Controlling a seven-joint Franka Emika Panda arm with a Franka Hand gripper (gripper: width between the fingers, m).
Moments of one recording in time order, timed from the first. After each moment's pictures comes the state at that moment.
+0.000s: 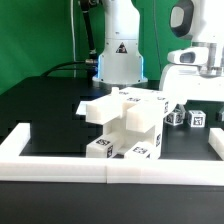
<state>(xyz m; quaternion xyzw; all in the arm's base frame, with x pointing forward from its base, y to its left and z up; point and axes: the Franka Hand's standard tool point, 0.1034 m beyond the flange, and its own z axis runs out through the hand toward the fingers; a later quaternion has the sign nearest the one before) 0.406 0.161 0.008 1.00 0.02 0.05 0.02</state>
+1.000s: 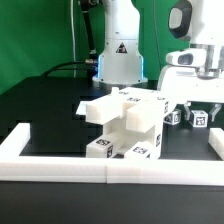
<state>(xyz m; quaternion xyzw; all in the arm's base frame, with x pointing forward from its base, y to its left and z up) 0.402 0.158 0.006 1.00 0.02 0.04 0.02</state>
